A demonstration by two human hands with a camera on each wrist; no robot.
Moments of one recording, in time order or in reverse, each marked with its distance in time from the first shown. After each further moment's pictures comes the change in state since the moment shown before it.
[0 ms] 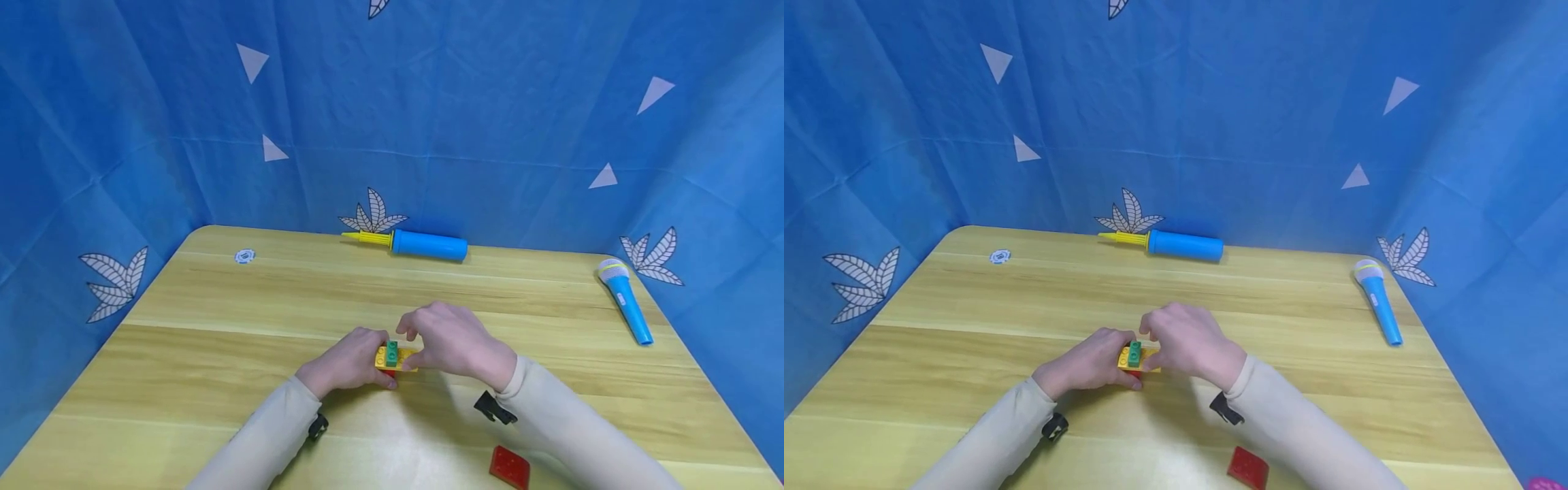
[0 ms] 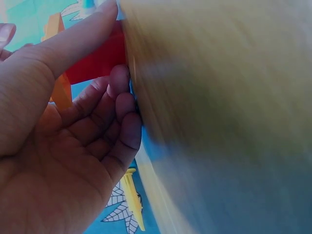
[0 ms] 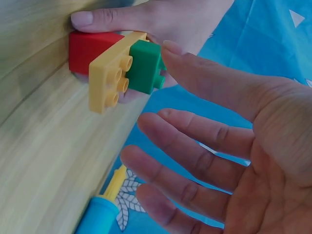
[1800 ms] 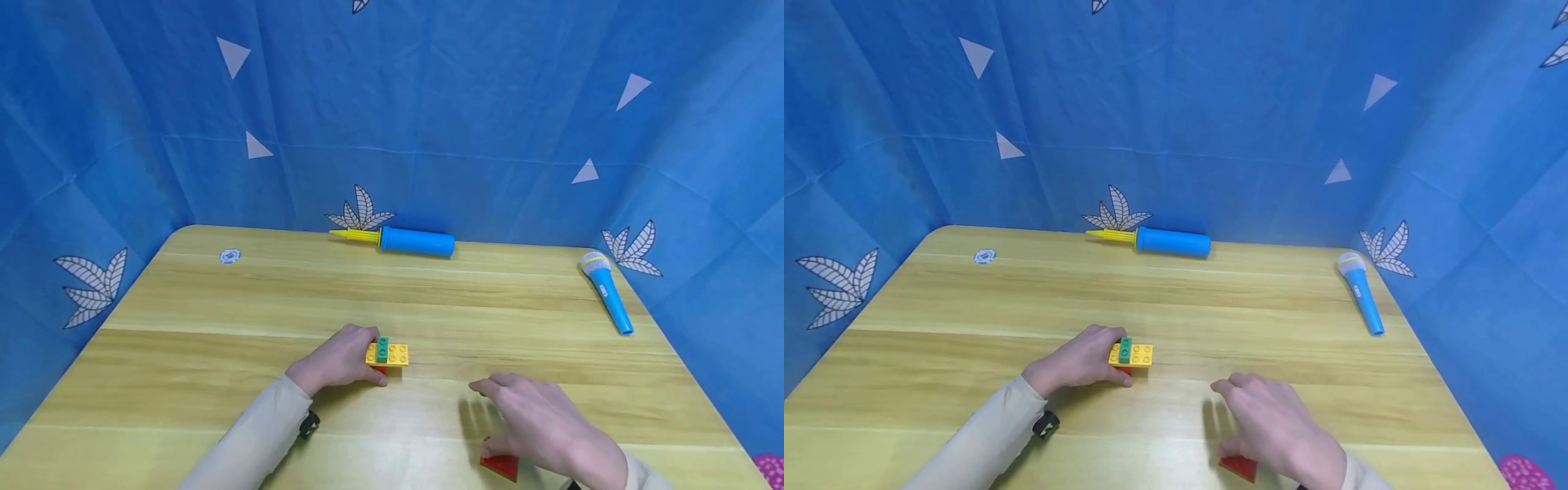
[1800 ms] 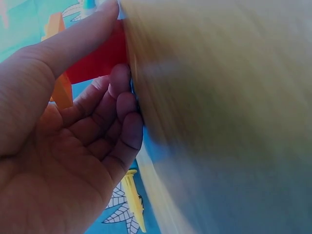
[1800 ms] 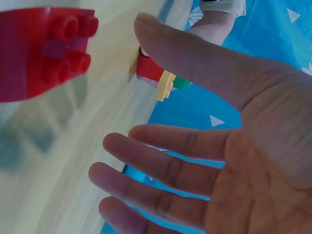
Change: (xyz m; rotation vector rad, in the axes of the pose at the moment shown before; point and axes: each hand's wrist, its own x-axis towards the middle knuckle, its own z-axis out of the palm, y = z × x) left_hand 0.001 0.002 0.002 -0.005 -0.007 -0.053; right_hand -0.132 0.026 0.026 -0.087 -0.057 0.210
